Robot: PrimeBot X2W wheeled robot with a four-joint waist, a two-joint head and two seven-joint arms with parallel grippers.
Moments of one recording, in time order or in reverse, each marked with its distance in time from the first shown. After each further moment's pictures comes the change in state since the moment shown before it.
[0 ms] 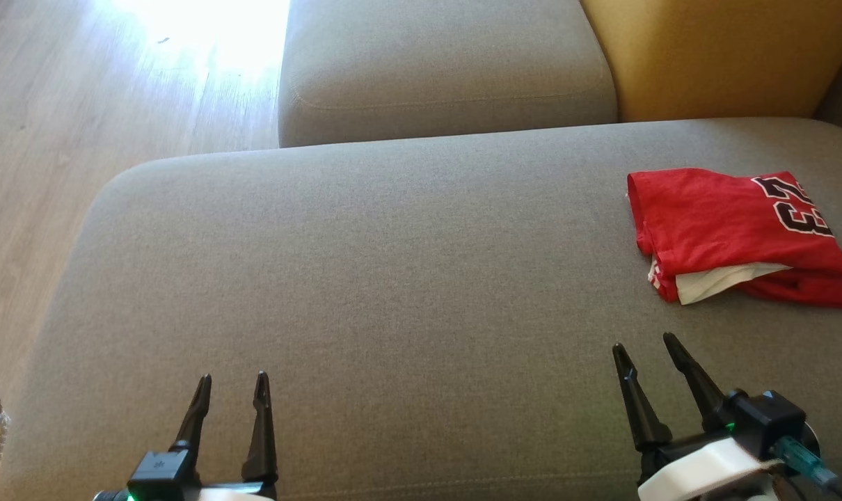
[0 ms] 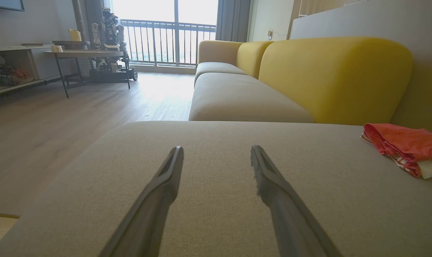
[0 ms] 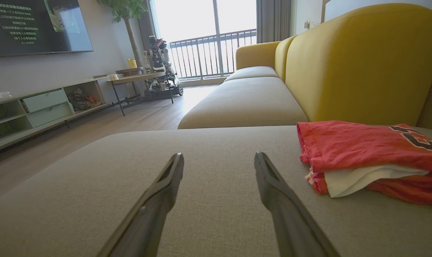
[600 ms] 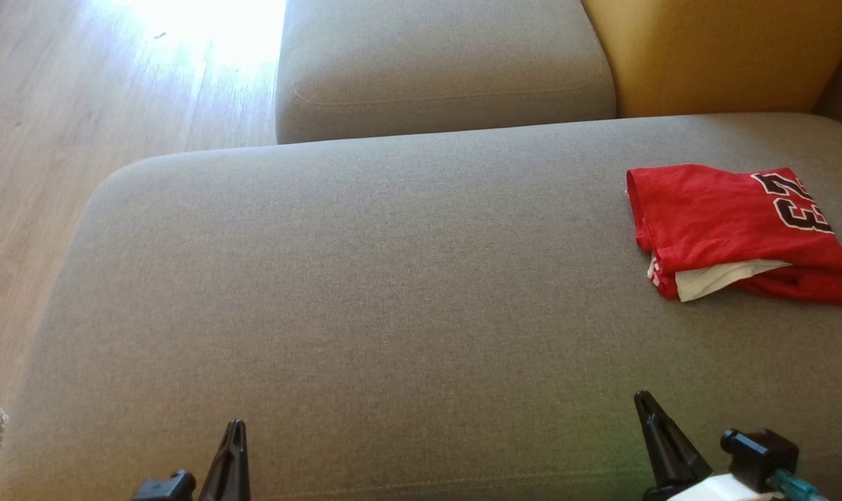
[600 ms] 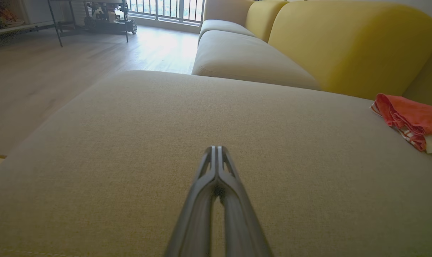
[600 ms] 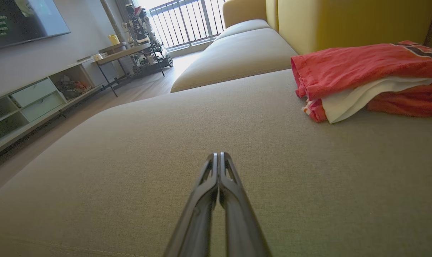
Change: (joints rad) left arm 0.036 0.000 -0.001 0.102 -0.097 -0.010 0.025; right arm 0.056 0.000 0.004 0.107 0.095 0.000 0.025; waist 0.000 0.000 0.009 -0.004
